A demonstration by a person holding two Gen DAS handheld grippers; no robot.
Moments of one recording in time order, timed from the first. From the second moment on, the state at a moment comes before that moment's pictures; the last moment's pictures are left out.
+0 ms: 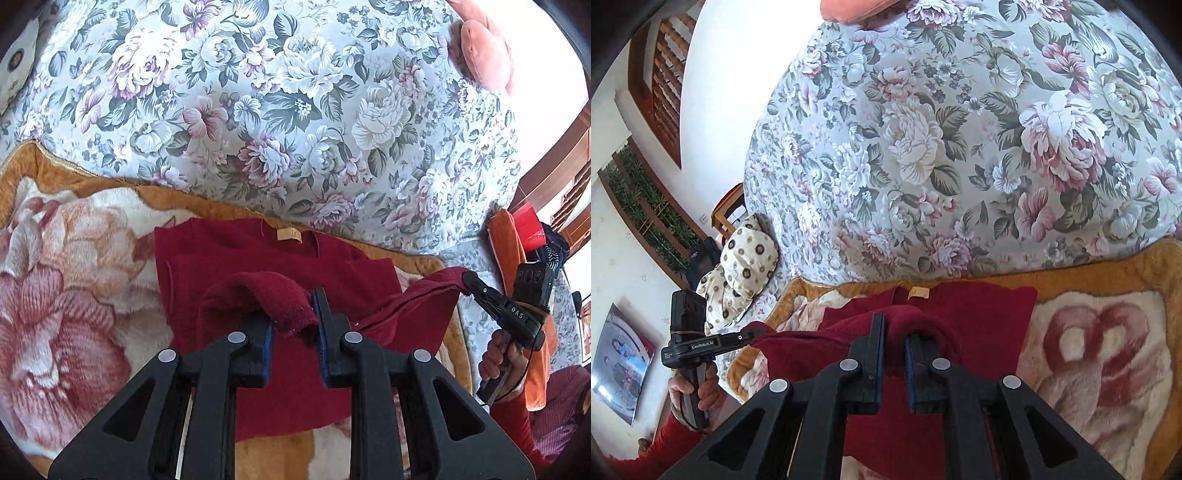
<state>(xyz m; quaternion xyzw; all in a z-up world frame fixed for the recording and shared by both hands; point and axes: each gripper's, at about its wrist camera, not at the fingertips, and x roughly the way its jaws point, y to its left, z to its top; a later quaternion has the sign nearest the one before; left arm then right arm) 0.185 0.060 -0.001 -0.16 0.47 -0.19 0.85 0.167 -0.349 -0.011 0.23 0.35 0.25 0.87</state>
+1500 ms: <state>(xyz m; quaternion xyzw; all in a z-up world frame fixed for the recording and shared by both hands) 0.275 0.041 -0.043 -0.12 0.49 -0.12 0.85 0.272 -0.277 -0.078 0.12 0.43 0.19 0.88</state>
